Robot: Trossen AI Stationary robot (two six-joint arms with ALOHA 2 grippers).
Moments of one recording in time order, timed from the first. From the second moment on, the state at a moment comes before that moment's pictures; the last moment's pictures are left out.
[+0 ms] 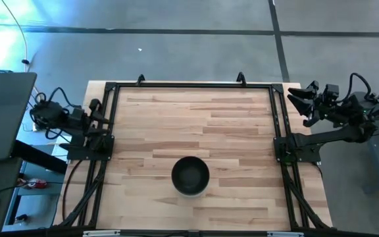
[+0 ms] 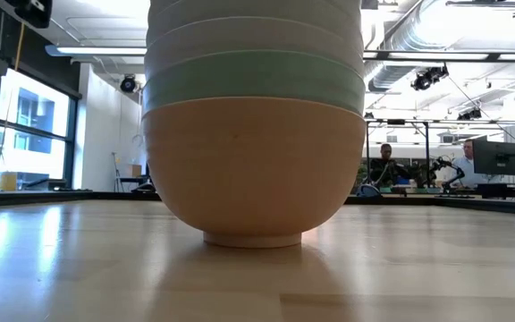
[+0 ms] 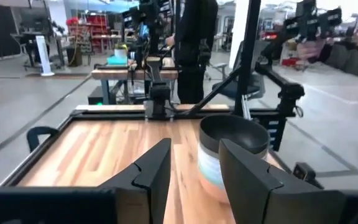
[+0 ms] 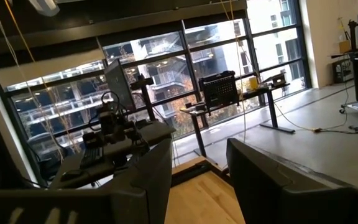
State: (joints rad) left arm -0.33 0.01 0.68 -0.72 -0.34 -0.03; right arm 0.11 0.23 0.91 -0.47 0.48 0.16
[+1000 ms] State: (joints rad) left arm -0.32 0.01 0.25 0.00 -0.11 -0.02; right arm 0.11 0.23 0.91 -0.48 0.44 0.16
